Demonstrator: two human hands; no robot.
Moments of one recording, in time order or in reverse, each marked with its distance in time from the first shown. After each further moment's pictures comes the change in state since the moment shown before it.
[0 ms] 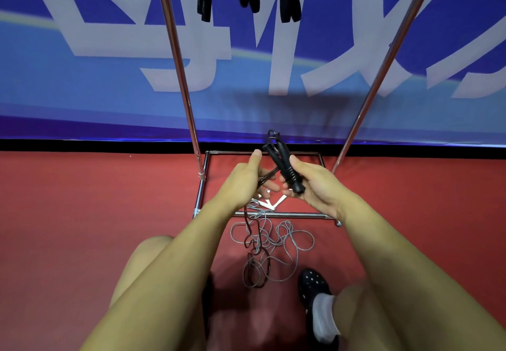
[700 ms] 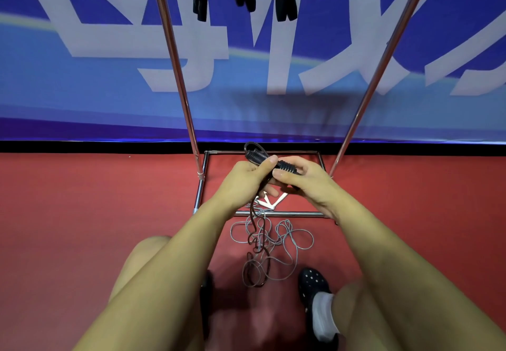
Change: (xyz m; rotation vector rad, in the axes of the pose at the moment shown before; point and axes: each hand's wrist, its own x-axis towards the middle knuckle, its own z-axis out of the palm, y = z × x) left_hand -0.003 -0.001 0.004 -0.078 -0.047 0.116; right_hand -0.001 0.003 0.000 -0.191 0.001 -0.147
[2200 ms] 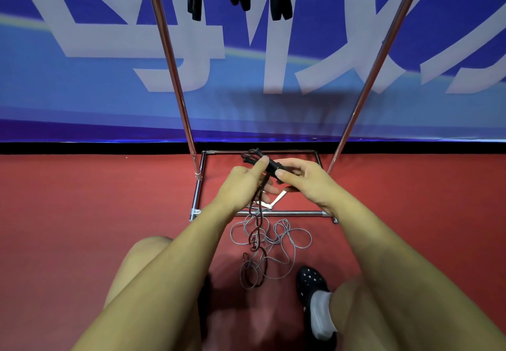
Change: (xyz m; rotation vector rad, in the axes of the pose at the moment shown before) left_hand -0.002 -0.003 0.006 0.013 0.029 -0.135; right_hand 0.002 0.006 -0.011 -0.209 0.003 -0.053
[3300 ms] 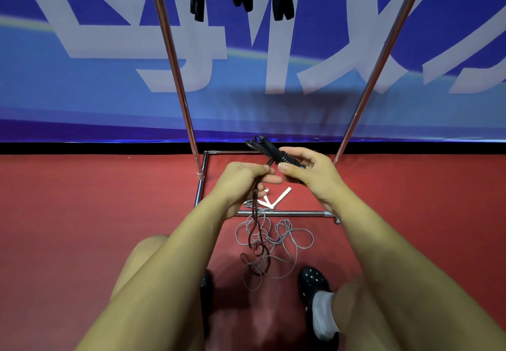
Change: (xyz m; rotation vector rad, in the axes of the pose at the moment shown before) left_hand 0.003 0.007 -0.006 -0.306 -0.007 -0.089; right_hand 0.001 -0.007 0.001 0.206 0.150 -0.121
